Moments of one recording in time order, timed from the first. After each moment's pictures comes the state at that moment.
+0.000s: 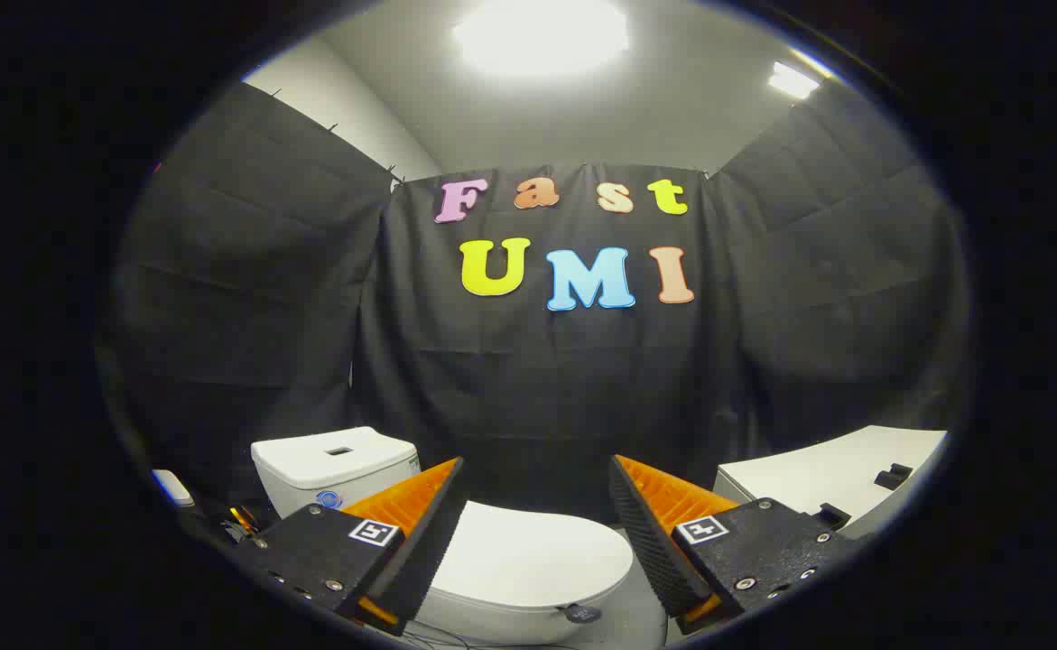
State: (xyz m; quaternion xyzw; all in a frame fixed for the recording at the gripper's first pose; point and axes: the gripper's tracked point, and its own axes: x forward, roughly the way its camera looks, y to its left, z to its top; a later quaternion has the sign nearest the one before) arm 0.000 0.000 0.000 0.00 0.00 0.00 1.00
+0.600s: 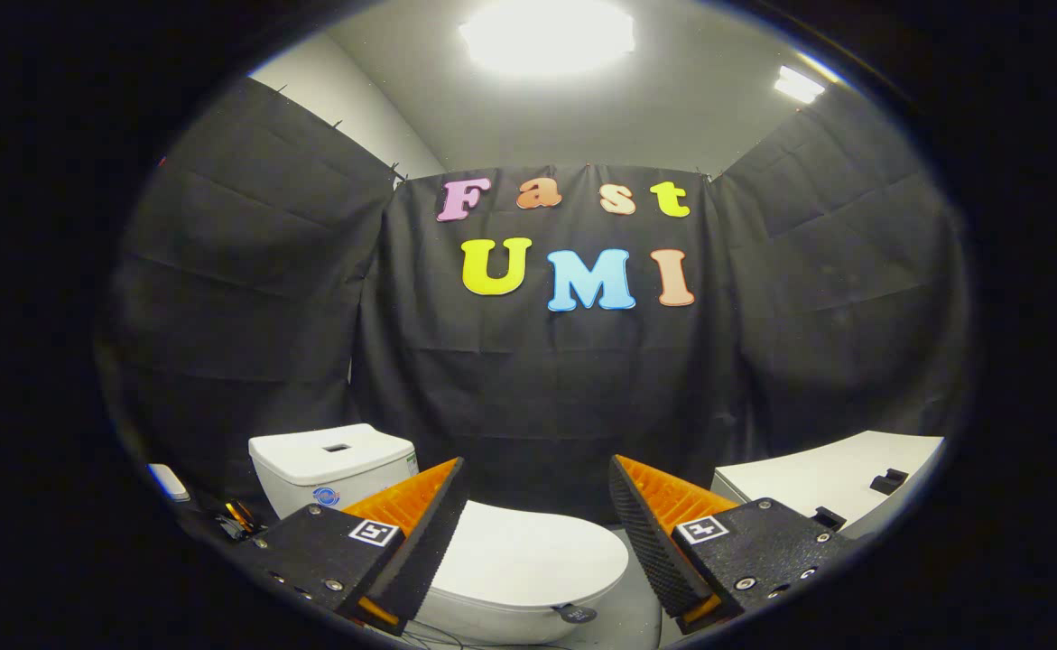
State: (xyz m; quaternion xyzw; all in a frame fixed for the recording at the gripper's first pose) arm 0.000 0.000 0.000 -0.01 0.00 0.00 1.00
